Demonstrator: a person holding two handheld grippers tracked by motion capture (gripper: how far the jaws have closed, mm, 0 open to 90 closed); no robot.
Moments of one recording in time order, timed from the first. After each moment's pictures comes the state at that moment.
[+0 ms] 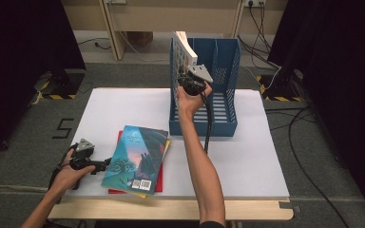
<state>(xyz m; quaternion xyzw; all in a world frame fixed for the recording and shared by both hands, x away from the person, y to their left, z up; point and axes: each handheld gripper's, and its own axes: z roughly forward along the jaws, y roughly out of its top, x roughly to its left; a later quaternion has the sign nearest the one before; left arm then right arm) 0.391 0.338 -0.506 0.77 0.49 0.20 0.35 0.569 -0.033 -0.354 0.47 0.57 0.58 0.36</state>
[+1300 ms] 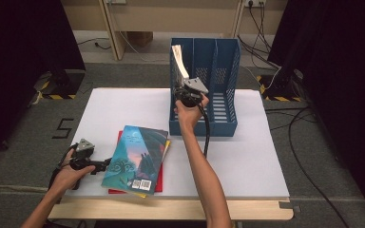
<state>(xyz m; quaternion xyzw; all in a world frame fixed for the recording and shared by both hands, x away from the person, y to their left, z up) 0.391 0.338 -0.506 0.77 0.49 0.20 0.35 0.559 -0.030 -0.395 0.45 0.63 0.55 0.32</state>
